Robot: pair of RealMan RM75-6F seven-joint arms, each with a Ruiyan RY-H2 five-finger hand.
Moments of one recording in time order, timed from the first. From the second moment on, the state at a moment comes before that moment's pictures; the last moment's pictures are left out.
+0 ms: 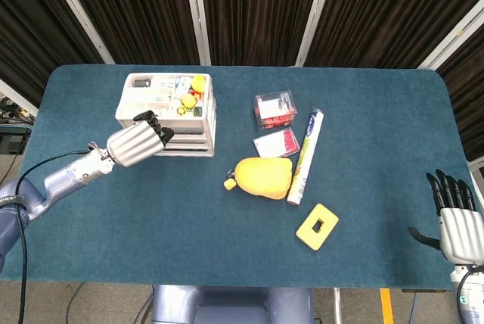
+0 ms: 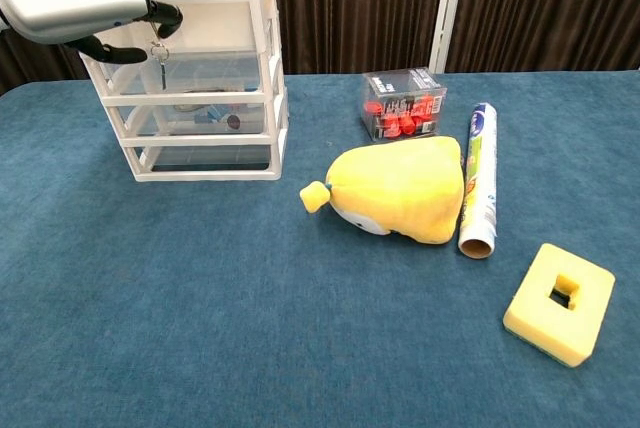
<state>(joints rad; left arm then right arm) -0.91 -1.54 0.10 -0.56 1.87 1.48 0.16 0.07 -1.15 0.10 -1.62 -1.43 1.49 -0.09</state>
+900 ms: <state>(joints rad) -0.43 -1.20 0.10 -1.73 1.50 1.68 0.27 0.07 -1.12 0.09 -1.64 -1.41 1.45 -0.10</state>
